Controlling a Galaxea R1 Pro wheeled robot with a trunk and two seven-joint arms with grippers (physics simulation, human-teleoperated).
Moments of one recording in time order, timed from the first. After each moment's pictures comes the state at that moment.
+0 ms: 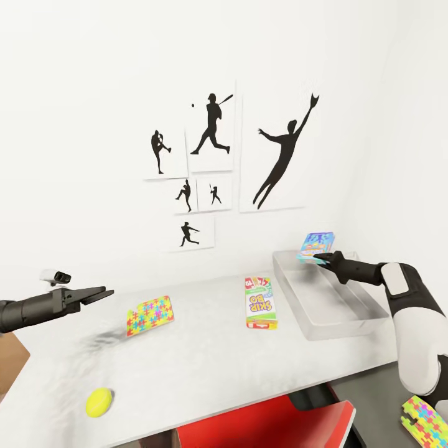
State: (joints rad) left arm -0.54 0.47 0.32 -1.23 0.25 1.04 -1.57; right arm -1.04 -0.26 -0.49 -0.61 -0.48 1.02 0.34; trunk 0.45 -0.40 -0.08
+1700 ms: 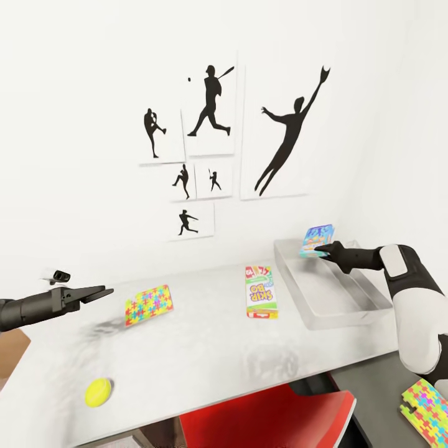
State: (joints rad) left arm -0.55 0.47 0.32 -1.24 0.25 1.04 -1.57; right arm -1.15 -0.27 -0.43 -0.58 -0.47 1.04 0.20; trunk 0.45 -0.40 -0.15
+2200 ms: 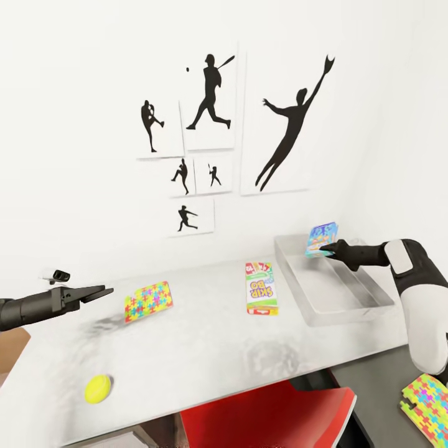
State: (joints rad) left arm -0.55 0.47 0.32 -1.25 0.25 1.04 -1.57; right arm -1.16 -0.32 -0.33 -0.57 -0.47 1.04 0.21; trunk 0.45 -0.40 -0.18
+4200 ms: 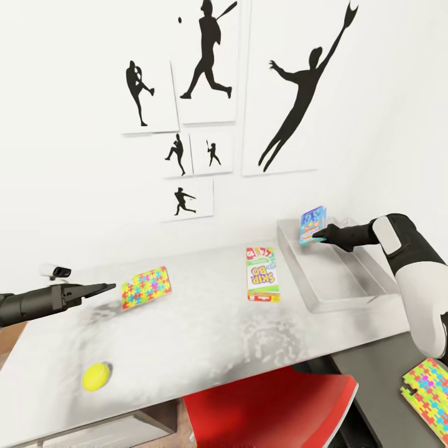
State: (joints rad) left arm -0.55 0.46 0.31 -1.32 0.25 1.04 -1.57; right arm -1.28 -0.32 -0.08 -0.57 -0.47 1.04 0.21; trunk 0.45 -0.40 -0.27
